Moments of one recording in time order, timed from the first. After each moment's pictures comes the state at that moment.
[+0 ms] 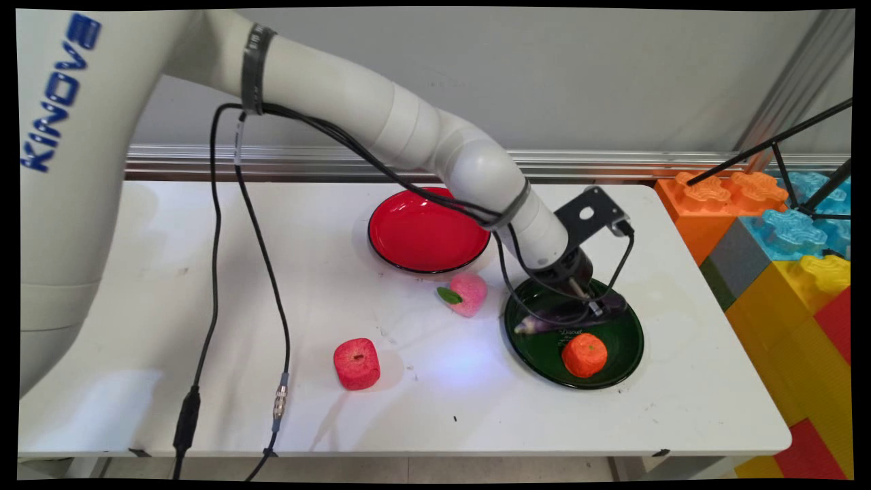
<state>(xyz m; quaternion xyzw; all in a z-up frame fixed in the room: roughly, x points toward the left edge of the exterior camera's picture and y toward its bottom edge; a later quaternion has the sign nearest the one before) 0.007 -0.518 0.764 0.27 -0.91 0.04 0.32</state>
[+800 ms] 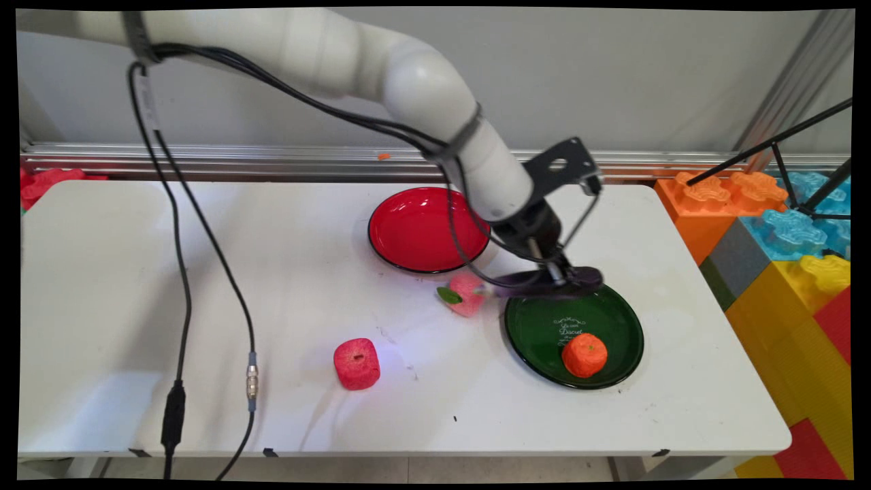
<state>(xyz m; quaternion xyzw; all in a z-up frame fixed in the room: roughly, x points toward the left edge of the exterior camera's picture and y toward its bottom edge) 0.070 -0.501 0.845 0.19 -0.93 0.05 0.30</state>
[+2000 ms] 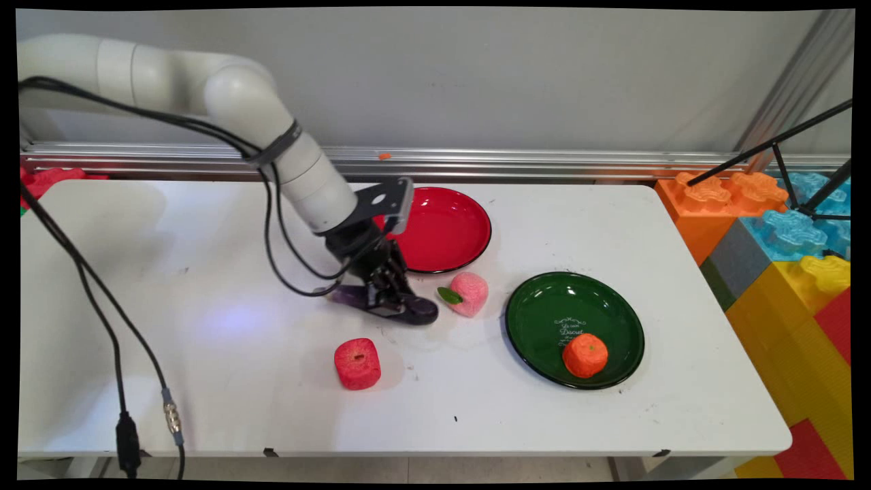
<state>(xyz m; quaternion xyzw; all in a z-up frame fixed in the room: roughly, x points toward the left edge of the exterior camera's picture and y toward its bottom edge) 0.274 -0.466 0.793 0.10 -0.97 0.00 0.22</state>
